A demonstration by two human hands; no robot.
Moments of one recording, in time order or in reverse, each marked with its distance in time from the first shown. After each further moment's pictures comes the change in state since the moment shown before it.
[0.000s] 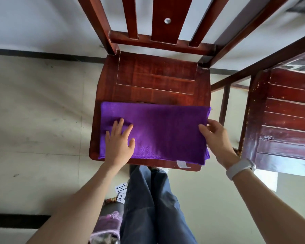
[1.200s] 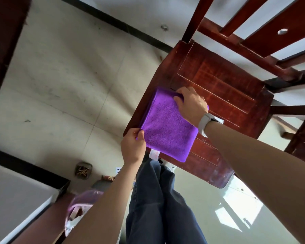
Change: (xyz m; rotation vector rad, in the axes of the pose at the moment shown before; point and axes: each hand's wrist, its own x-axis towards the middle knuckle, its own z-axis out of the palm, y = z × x) left_hand -0.038 -0.036 -0.023 -0.711 0.274 -0.831; right_hand 0.024 -0.094 0.196 -0.957 -0.288 -0.680
